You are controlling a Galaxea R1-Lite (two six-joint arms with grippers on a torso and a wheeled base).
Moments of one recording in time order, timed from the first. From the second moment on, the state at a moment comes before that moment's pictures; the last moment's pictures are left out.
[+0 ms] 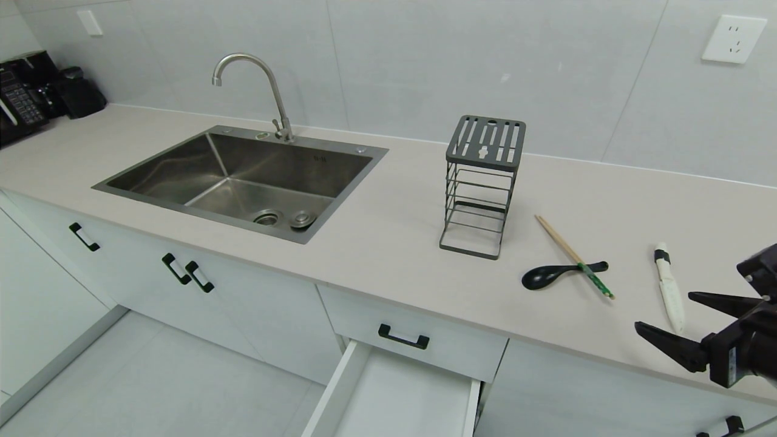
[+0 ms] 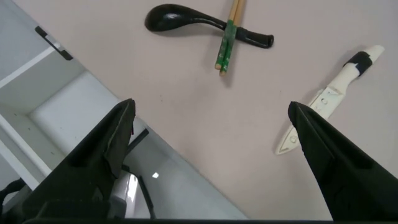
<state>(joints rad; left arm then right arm) 0.00 0.00 0.00 0.00 0.03 -0.04 0.05 1.28 -0.30 -0.63 0.24 -0.26</state>
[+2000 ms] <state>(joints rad) 0.00 0.00 0.00 0.00 0.03 -0.04 0.12 1.82 -0.65 -0.74 0.17 -0.19</state>
